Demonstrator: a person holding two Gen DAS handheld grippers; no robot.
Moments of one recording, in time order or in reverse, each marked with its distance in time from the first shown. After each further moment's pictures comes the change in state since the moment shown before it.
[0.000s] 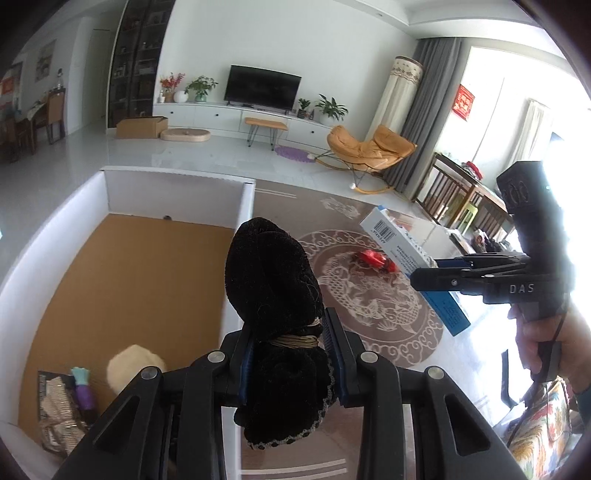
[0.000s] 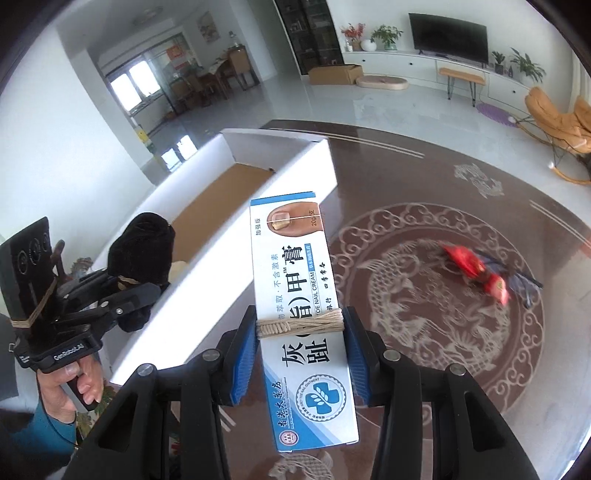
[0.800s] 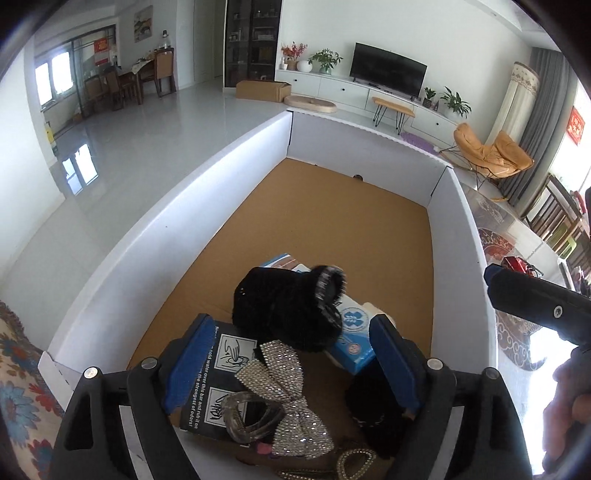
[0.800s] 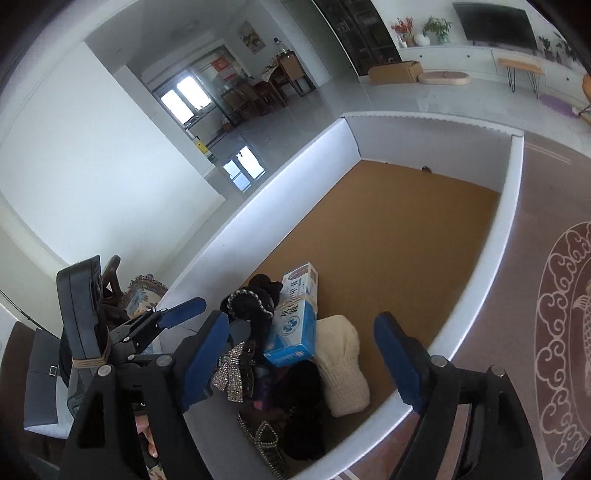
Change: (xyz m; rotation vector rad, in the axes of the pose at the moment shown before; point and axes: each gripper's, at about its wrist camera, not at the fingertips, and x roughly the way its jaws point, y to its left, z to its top) left arm -0.013 0.137 -0.041 -0.201 0.090 0.367; right arm 0.128 0.150 0.021 0.014 -0.072 0.229
